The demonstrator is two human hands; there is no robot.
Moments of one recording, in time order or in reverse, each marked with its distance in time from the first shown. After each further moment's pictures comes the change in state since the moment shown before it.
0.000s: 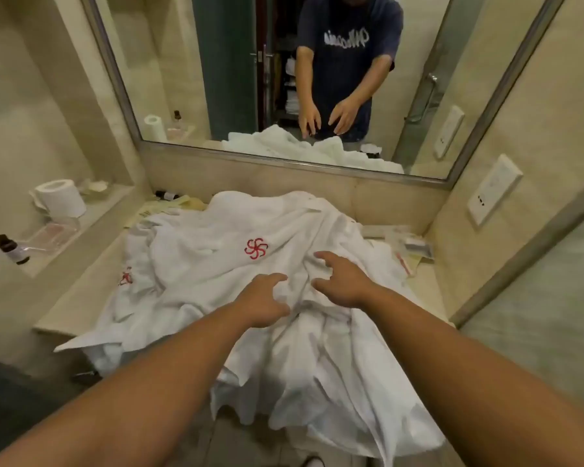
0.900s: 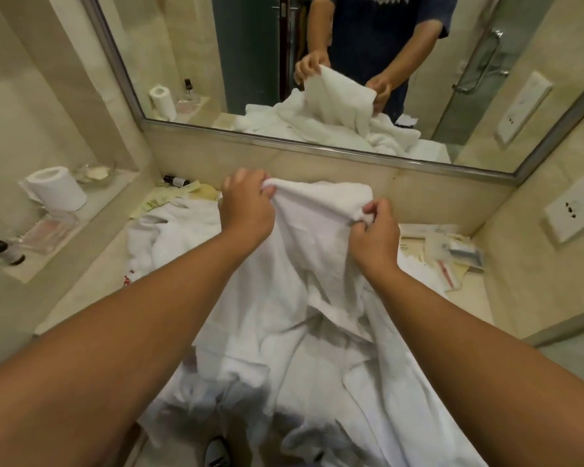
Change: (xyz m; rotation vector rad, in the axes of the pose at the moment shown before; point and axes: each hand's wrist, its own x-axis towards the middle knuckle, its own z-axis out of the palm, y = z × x) left_hand 0.114 0.037 -0.129 0.017 0.790 0.078; right_hand 0.132 -0.012 -0.018 0.358 0.664 0.055
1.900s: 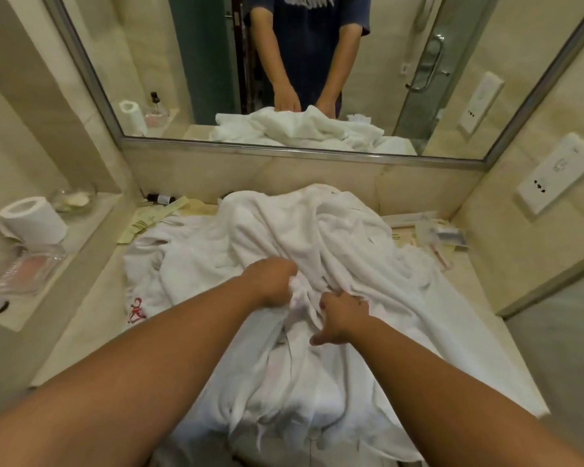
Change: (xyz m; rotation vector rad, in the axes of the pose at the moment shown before) left_hand -0.040 -0.079 0.008 0.372 -0.924 0.382; right_hand -0.110 0.042 0.081 -0.965 -0.764 0.095
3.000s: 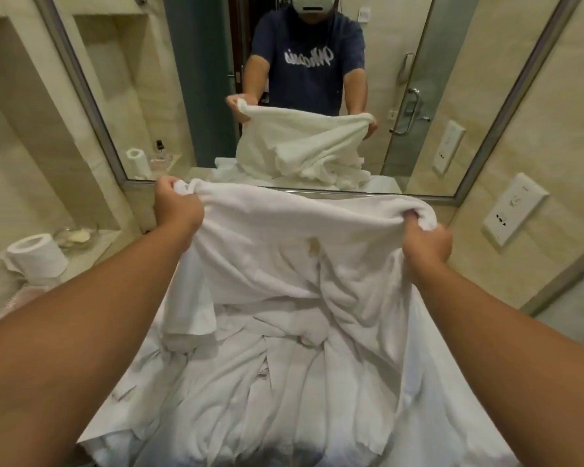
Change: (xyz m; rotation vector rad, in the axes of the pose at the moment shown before) left_hand -0.020 -0.029 -0.157 -0.926 1.088 -0.520; right_hand -0.030 0.118 -0.181 1.281 0.963 0.403
